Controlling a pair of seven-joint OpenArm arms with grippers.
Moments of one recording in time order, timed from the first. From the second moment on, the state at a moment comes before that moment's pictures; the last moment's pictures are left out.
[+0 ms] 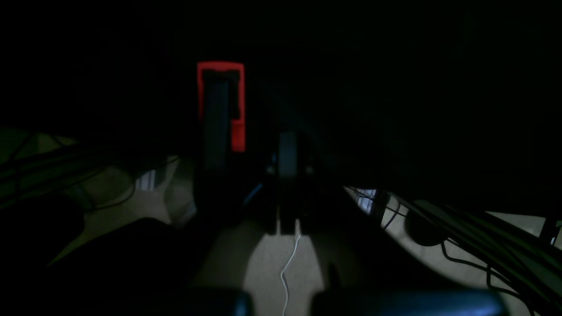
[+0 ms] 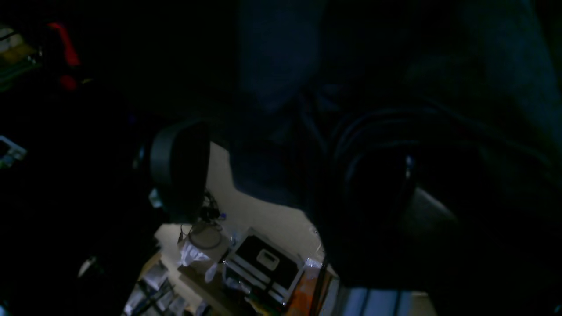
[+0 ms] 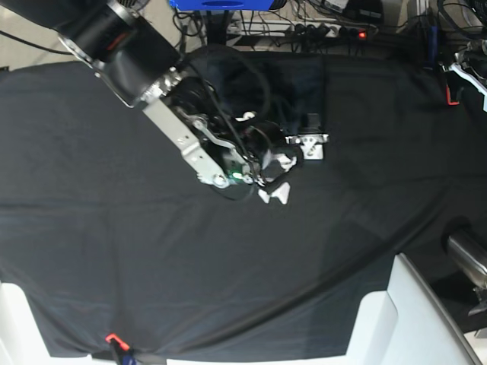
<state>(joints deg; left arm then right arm) 23.4 -25.6 -47.5 70.5 -27.8 -41.3 43.1 14.1 -4.9 -42.4 73.8 41.5 -25.1 -65.1</state>
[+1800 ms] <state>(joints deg) 22.8 -26.0 -47.6 70.5 -21.1 -41.3 42.9 9.9 3.8 -38.1 94.8 40.4 -6.3 -70.3</state>
